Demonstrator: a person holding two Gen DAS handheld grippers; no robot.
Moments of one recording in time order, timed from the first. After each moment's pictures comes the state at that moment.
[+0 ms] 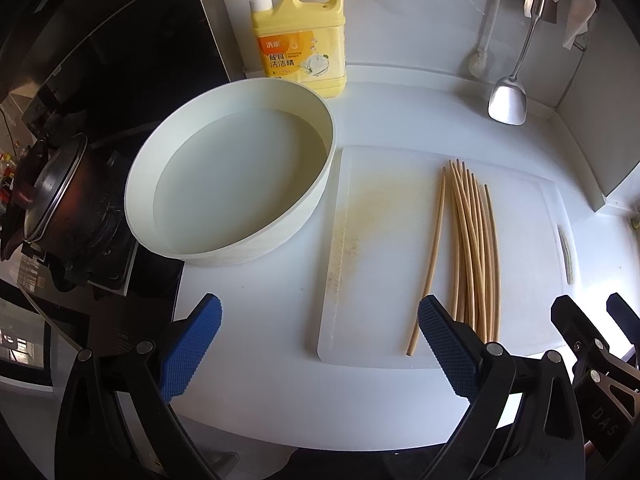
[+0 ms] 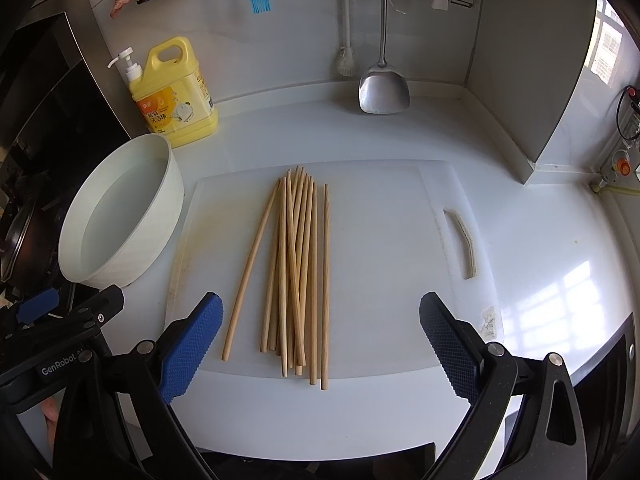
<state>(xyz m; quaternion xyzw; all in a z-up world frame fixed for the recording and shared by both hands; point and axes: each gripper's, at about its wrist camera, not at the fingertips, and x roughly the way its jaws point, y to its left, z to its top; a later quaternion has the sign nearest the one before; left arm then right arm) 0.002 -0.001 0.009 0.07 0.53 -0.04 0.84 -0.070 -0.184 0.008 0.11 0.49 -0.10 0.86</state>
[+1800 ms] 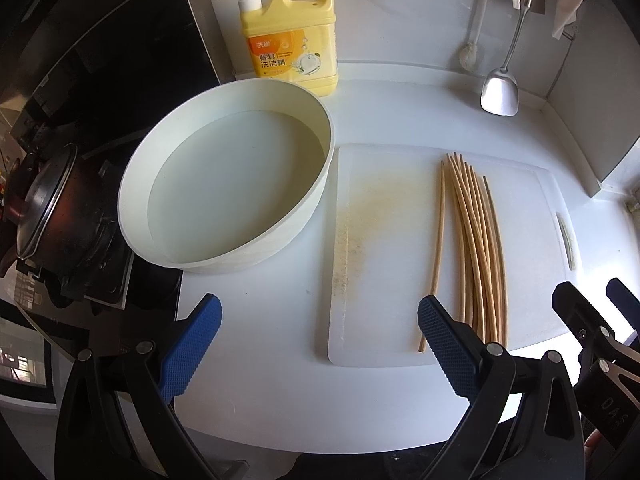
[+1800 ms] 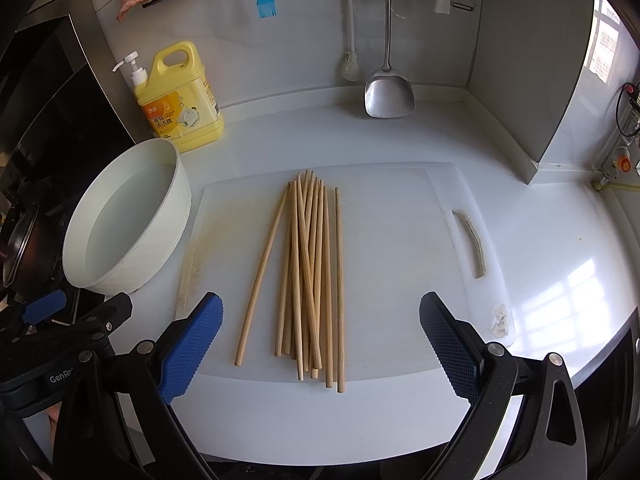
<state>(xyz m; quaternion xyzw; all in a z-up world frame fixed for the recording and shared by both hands) 0.003 0.006 0.001 0.09 0.53 -0.07 0.84 -0.072 -0.172 0.001 0.11 0.47 -0.10 0.87</state>
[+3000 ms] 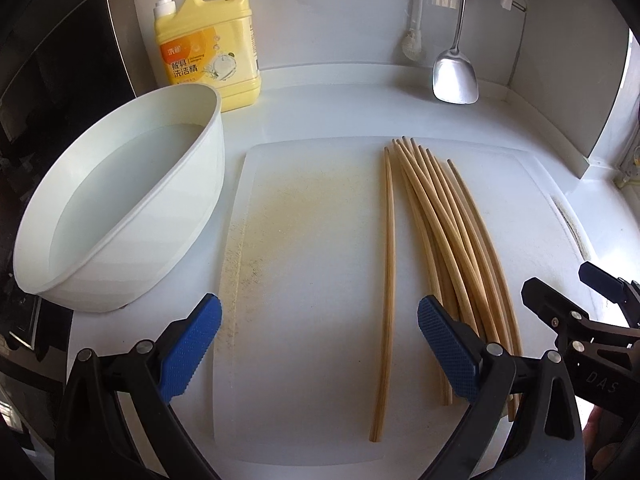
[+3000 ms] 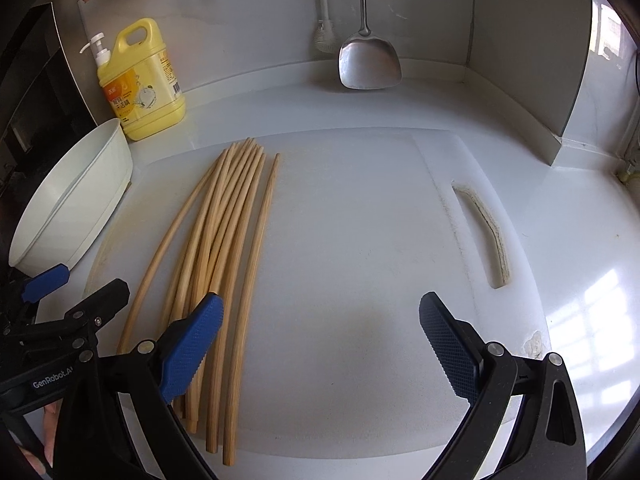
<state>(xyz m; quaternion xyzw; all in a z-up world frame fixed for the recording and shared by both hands) 0.010 -0.055 -0.099 0.08 0.44 -0.14 0.88 -0.059 -0.230 -0.119 0.10 0.43 -0.10 0.89</state>
